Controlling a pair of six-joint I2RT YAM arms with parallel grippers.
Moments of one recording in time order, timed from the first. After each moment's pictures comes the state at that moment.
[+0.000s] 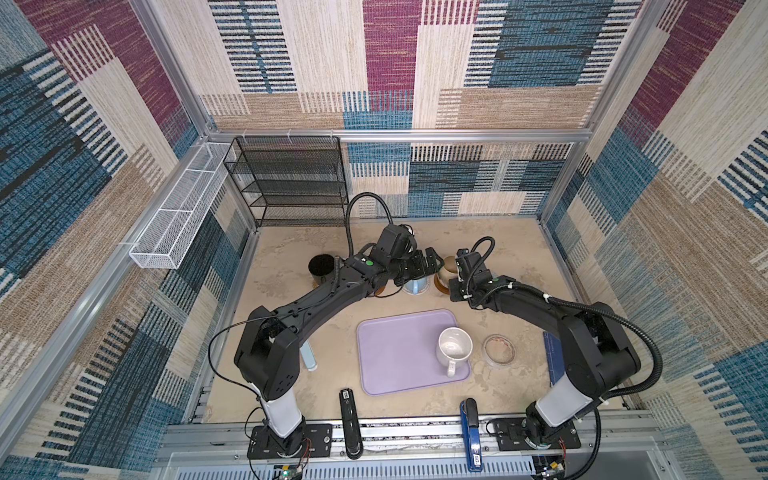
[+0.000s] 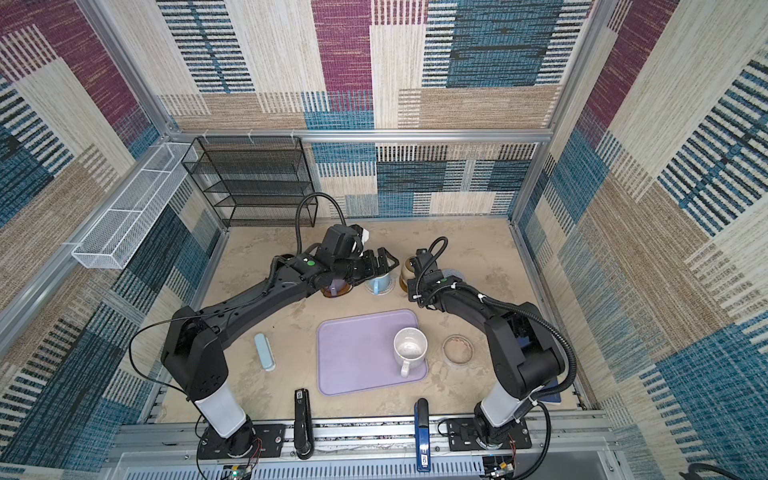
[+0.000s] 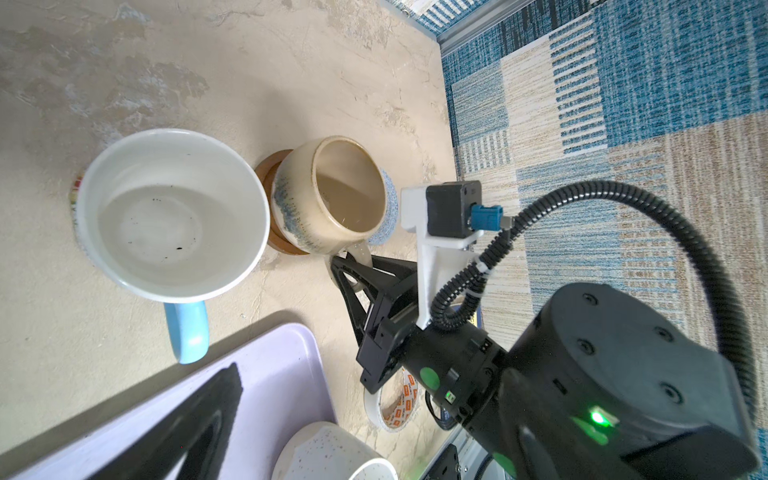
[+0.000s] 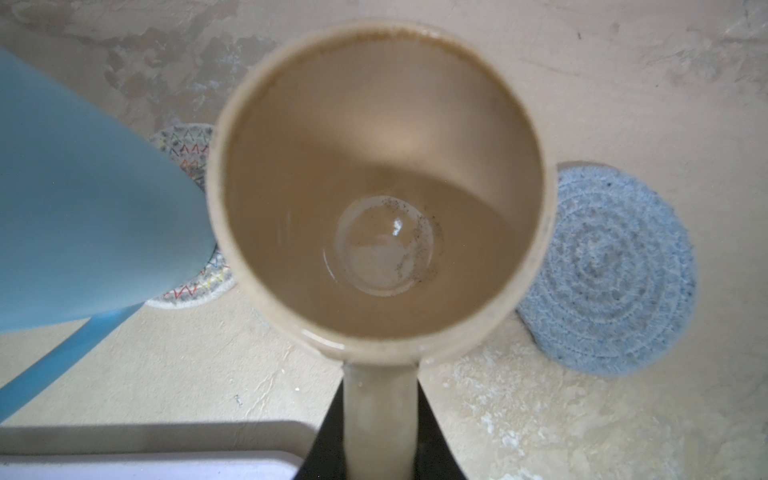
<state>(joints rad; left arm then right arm) -0.69 1.75 1.48 -0.36 0.27 -0.84 0.42 1.63 0.99 -0.30 0.17 0.29</state>
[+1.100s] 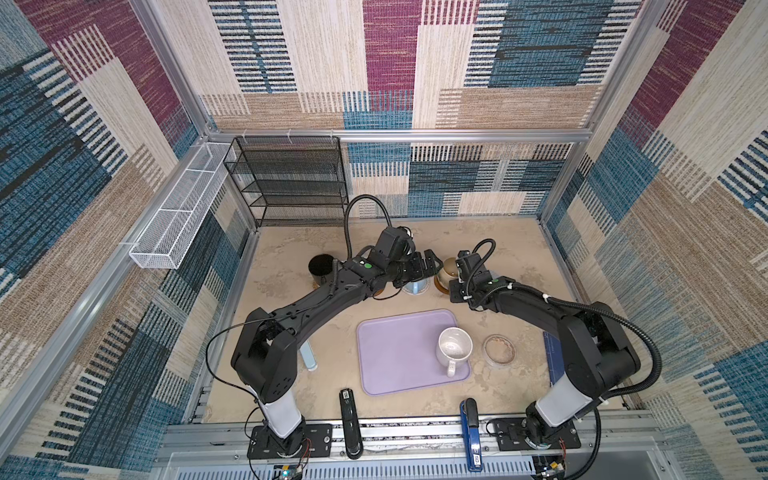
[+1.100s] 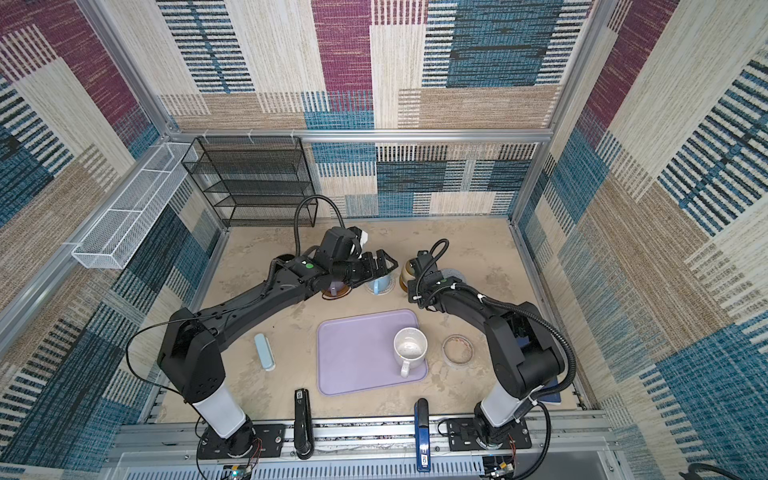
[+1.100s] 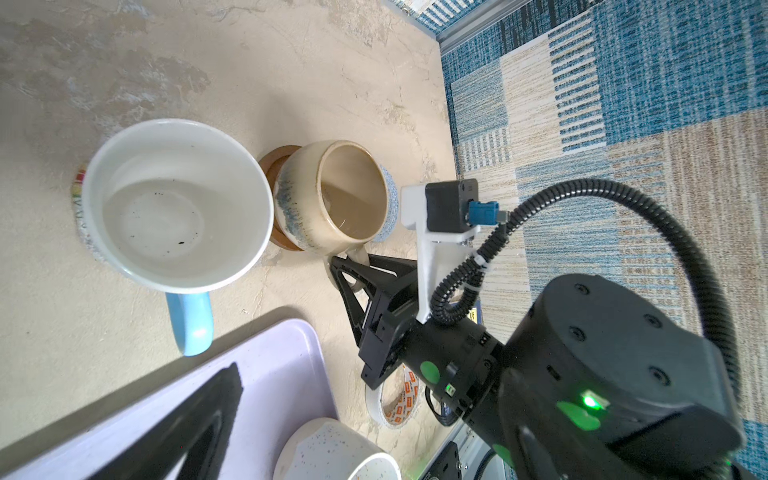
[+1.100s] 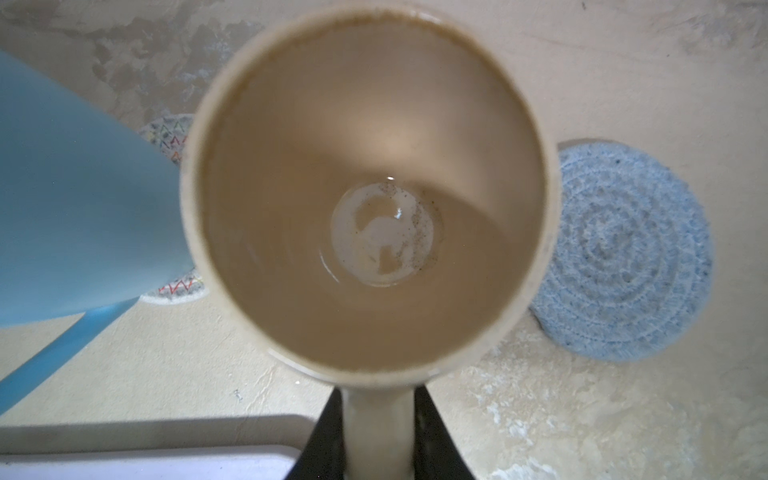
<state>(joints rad) -0.69 1.73 1.44 -0.34 0.27 -0.84 0.42 1.64 0.99 -0.30 0.16 0.32</state>
